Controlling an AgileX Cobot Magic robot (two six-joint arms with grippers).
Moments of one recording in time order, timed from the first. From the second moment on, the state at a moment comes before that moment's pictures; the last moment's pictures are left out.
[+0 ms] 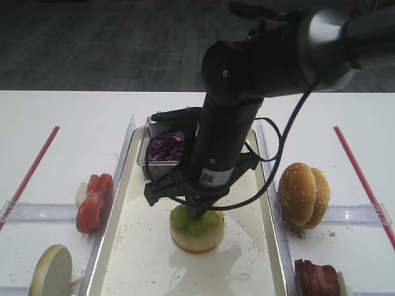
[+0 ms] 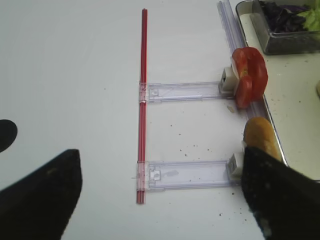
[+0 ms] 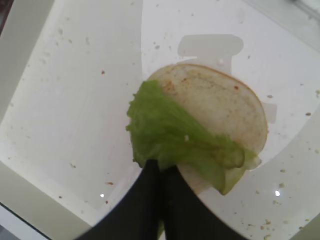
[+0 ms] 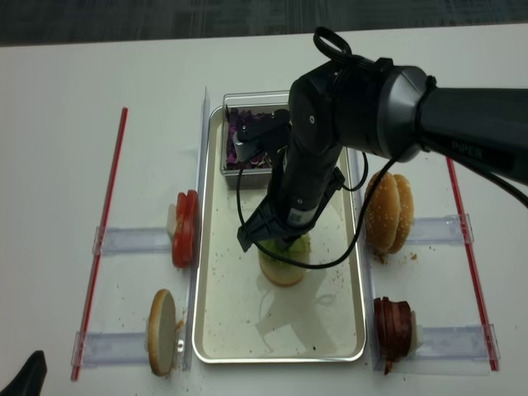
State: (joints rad) left arm 0.03 -0.02 -0.49 0.02 1.19 -0.03; right arm 0.67 1.90 -1.30 0.30 0.89 -0.01
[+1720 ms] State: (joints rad) left arm 0.03 -0.02 -0.49 0.02 1.19 -0.03; right arm 0.67 1.91 -1.47 0.20 0.99 0.01
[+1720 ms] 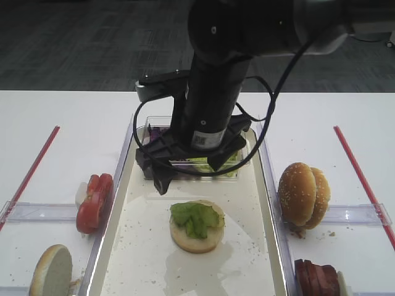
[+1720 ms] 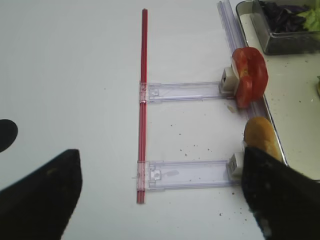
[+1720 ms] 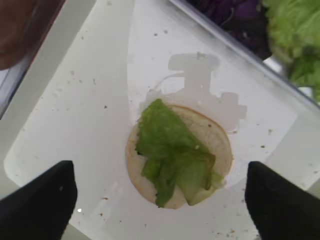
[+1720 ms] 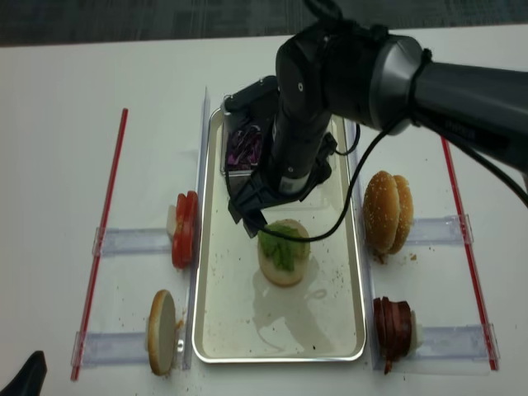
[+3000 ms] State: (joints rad) left arm 0.03 -0.02 -0.49 0.02 1.19 -0.03; right arm 0.00 1.90 -1.55 0.05 1.09 0.05
